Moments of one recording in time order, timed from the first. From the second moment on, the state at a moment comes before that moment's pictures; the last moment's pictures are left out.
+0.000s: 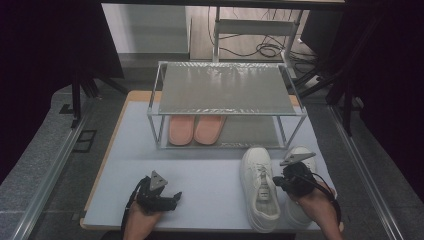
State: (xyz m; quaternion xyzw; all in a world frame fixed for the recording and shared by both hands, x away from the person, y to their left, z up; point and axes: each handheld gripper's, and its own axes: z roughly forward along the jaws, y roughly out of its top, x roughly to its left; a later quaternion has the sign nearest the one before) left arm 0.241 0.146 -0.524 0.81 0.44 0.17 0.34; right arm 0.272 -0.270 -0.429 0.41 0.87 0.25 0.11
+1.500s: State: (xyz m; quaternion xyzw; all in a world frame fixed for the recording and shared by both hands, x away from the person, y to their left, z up) left arm 0.241 0.146 -0.524 0.81 0.44 0.17 0.34; right arm 0.281 -0.200 -0.431 0.35 0.89 0.27 0.09
